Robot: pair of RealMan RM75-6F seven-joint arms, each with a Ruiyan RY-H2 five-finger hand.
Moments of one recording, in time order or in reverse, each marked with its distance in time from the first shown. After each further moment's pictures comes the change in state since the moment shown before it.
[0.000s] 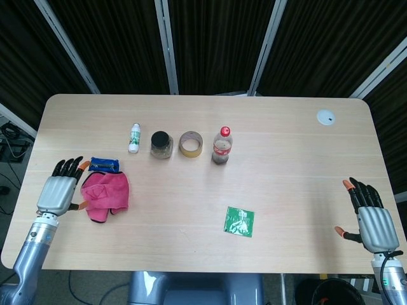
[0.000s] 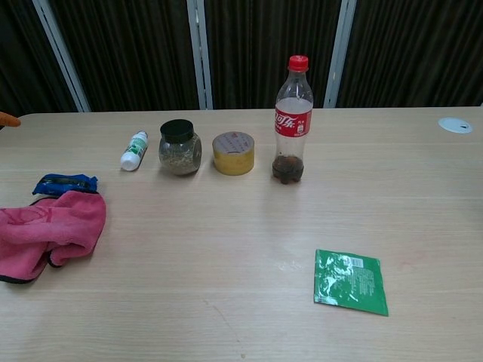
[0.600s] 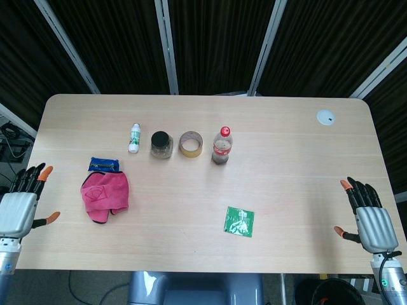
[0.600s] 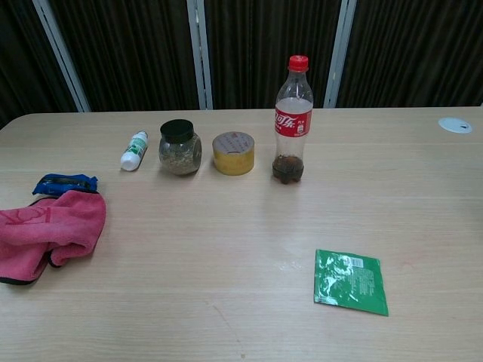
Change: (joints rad) left arm 0.203 0.135 0.074 -0.042 0.229 0.265 -0.180; right arm 0.001 -0.008 -0.006 0.020 -0.037 0.021 -0.015
